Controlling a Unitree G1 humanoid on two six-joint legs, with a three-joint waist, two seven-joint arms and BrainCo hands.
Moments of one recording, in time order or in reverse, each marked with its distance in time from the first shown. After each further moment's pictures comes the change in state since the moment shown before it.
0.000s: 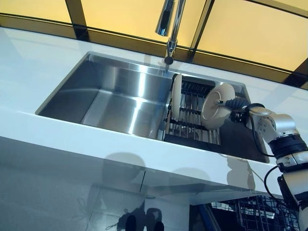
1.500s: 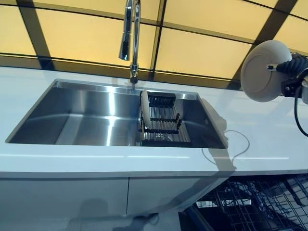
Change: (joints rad) left arm -0.012 -0.006 -0.016 -0.014 0.024 0.009 0.007; right arm -0.090 -0.389 0.094 -0.061 -0.268 -0.092 0.111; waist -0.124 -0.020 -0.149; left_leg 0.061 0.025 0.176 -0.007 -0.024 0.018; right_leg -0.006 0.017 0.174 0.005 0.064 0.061
